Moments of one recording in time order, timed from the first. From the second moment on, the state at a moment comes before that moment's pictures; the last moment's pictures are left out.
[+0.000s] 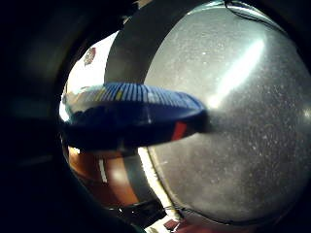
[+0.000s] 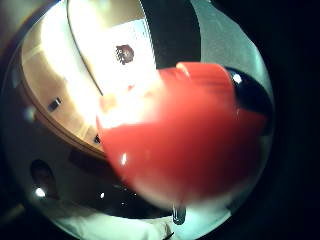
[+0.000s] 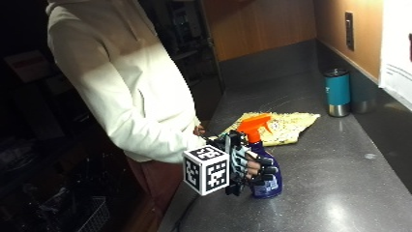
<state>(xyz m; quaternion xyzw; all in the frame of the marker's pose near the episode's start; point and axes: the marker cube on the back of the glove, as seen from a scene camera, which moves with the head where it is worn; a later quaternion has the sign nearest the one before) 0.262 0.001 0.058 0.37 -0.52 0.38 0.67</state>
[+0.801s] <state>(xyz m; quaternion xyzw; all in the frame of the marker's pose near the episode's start) 0.279 -0.065 0.019 0.24 -0.47 0.32 0.79</state>
